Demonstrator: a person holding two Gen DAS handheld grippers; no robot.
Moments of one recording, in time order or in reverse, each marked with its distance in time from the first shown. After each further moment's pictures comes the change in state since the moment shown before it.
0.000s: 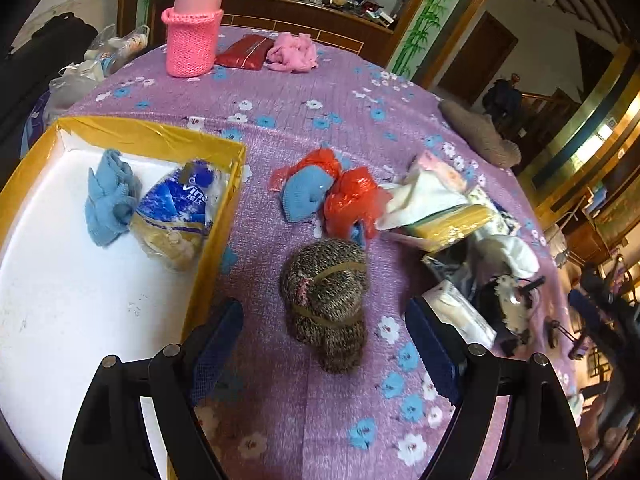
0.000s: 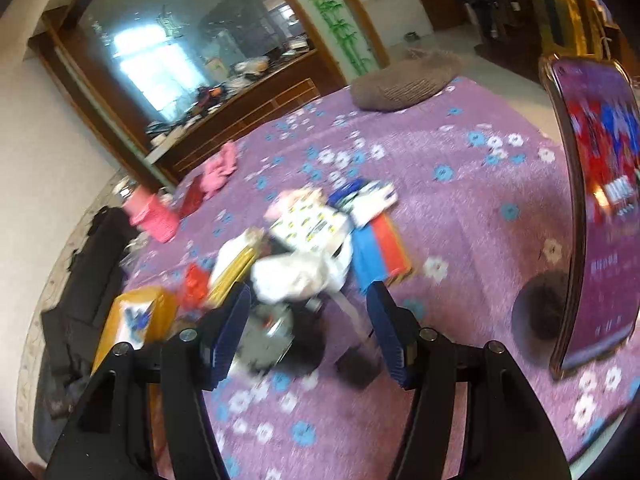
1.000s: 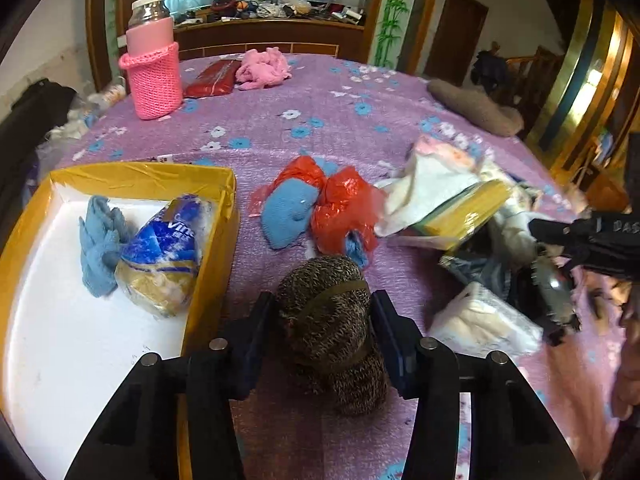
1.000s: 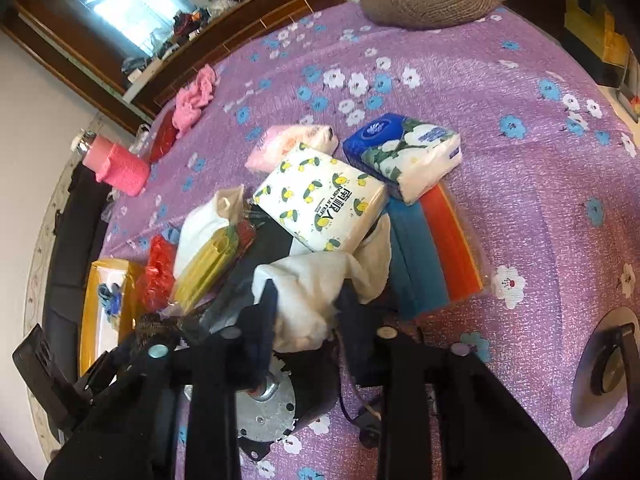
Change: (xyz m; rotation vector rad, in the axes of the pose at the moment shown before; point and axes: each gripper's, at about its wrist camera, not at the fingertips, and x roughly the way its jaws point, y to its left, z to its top) left arm 0.039 -0.009 -0.009 0.211 -0.053 0.083; right arm 0.097 0.012 0.016 -0.005 0.300 -0.002
